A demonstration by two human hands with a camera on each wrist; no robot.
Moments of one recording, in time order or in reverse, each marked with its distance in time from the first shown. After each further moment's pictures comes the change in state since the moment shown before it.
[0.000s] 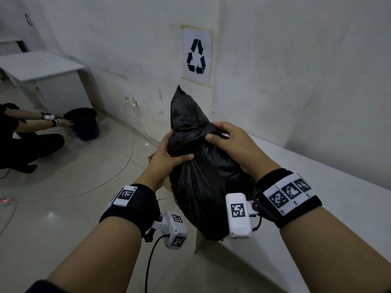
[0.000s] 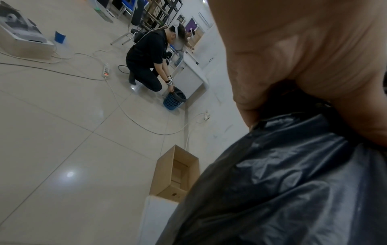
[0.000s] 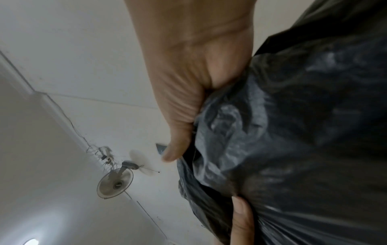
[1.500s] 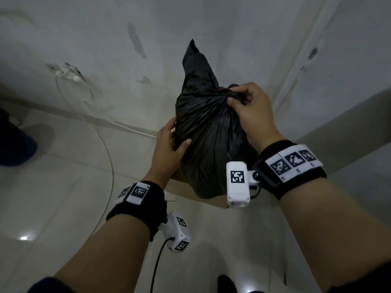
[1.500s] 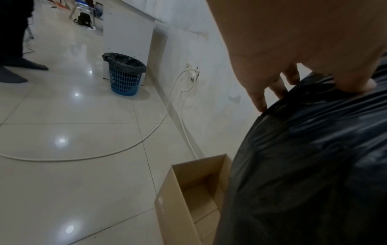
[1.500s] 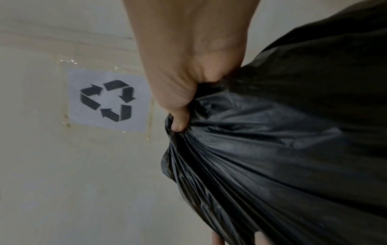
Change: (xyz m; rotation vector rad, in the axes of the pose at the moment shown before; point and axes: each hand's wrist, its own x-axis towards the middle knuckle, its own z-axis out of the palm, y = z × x) left_hand 0.571 -0.352 -0.286 0.284 -0.253 0.160; right_hand 0.535 0.350 0.243 0.047 0.731 0.121
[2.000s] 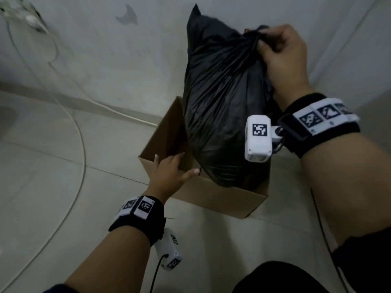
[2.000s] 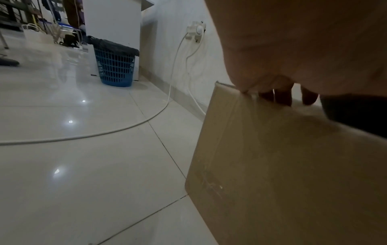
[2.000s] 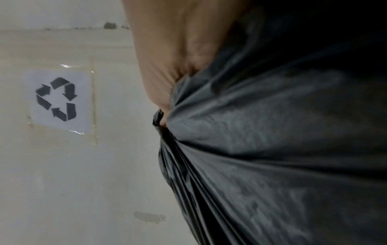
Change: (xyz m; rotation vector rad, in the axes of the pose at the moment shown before) left_hand -0.016 -0.321 0.057 0.857 -0.244 -0.001; right_hand 0.066 0.229 0.038 0.113 0.080 -0.358
